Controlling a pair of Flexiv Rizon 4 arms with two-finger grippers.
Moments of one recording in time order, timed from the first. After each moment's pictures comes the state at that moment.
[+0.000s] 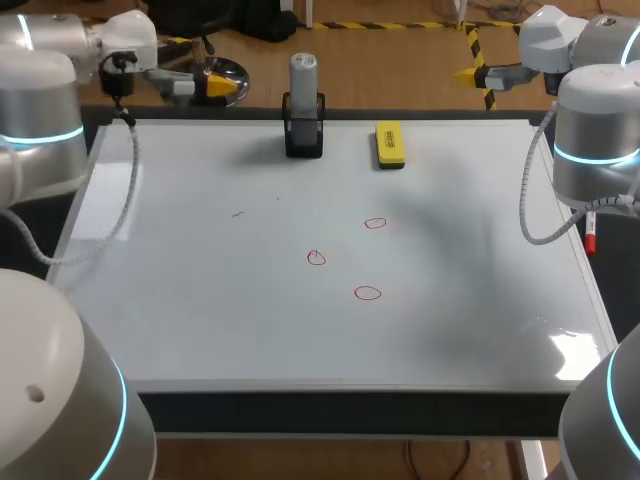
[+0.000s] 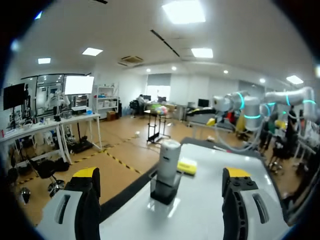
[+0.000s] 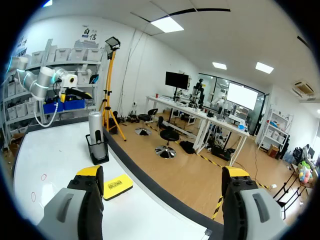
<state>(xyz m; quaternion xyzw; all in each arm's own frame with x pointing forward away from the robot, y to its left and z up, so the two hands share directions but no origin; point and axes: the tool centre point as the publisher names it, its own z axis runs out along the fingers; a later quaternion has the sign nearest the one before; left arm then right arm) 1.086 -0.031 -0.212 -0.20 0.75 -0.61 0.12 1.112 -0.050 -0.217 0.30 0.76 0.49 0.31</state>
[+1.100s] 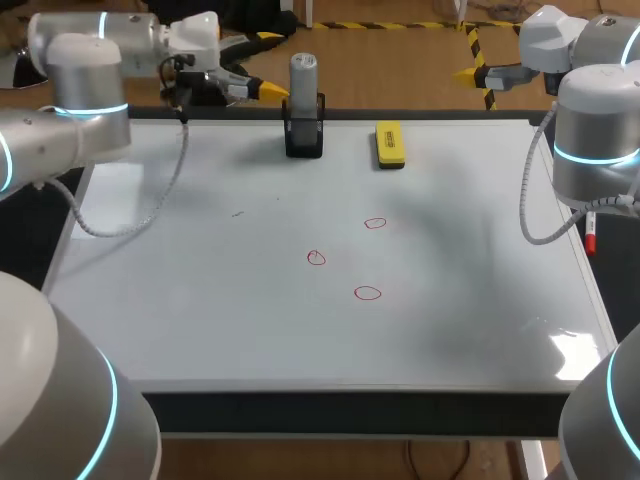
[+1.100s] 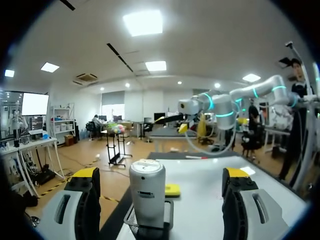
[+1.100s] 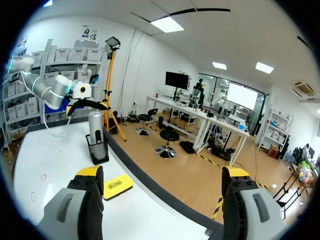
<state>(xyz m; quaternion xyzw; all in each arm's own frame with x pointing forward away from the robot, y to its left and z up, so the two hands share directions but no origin) 1.105 -0.148 -0.232 -0.02 0.72 -0.69 0.03 1.112 -0.050 -0.217 0.30 0.76 0.49 0.31</state>
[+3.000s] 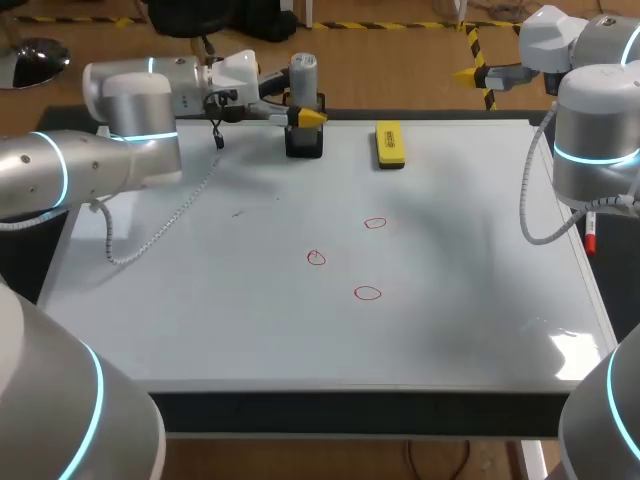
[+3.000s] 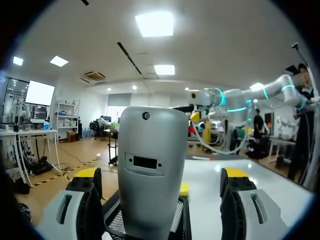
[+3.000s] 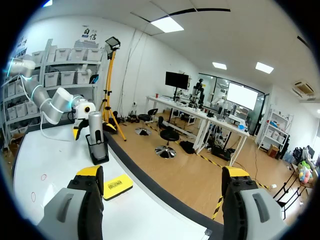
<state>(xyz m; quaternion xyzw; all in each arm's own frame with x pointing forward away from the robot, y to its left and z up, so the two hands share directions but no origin) 1.121 -0.200 -0.297 -0.06 0.70 -0.71 0.02 1.112 -0.050 -0.217 0.30 0.76 0.49 0.31</state>
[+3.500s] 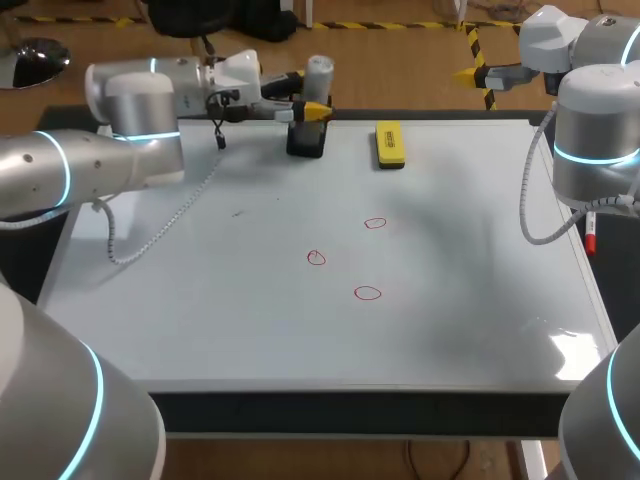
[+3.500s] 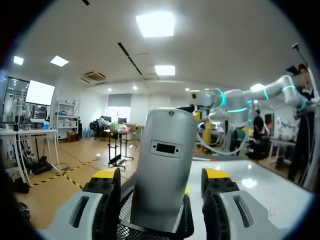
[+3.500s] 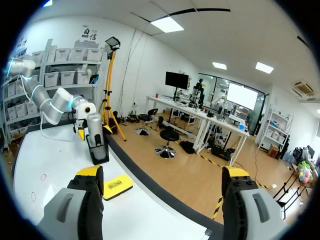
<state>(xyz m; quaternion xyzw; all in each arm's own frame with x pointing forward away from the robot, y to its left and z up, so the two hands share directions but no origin) 1.121 -0.204 -0.298 -0.06 0.70 -0.71 0.01 1.112 -0.050 -0.217 0.30 0.76 0.49 0.31</state>
